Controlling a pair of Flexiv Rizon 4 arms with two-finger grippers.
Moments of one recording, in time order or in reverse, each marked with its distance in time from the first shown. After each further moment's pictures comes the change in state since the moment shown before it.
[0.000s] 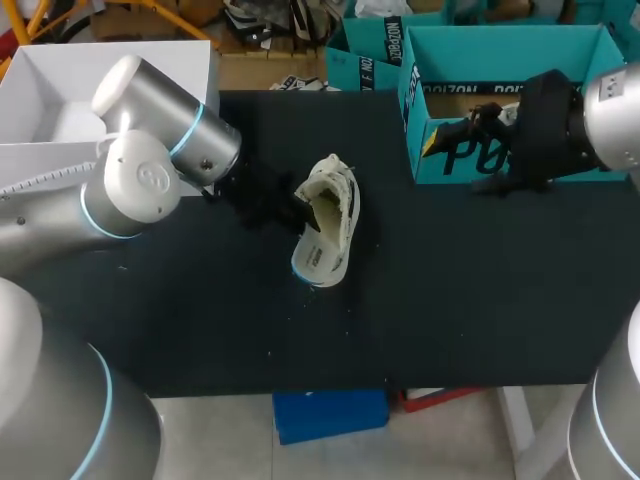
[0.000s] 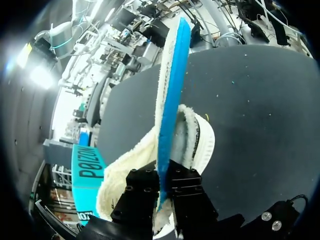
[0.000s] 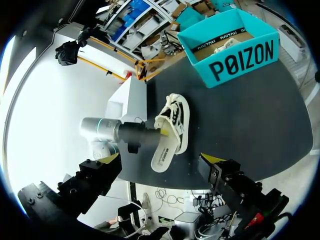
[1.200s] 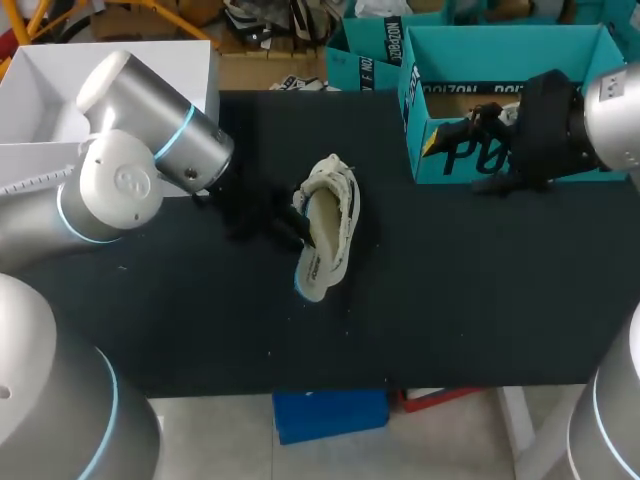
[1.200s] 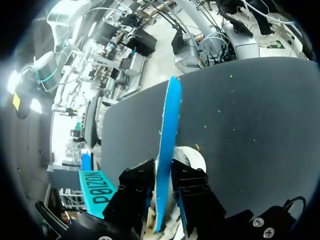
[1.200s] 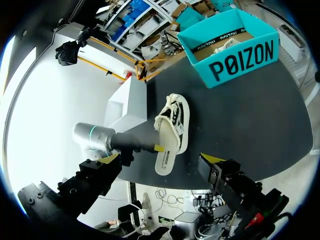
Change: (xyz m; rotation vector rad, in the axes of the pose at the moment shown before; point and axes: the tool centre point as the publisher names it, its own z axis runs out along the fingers) left arm 0.006 -0.062 -0.019 0.067 0.045 0.181; right arm 0.000 0.000 0.000 0.000 0.000 0.000
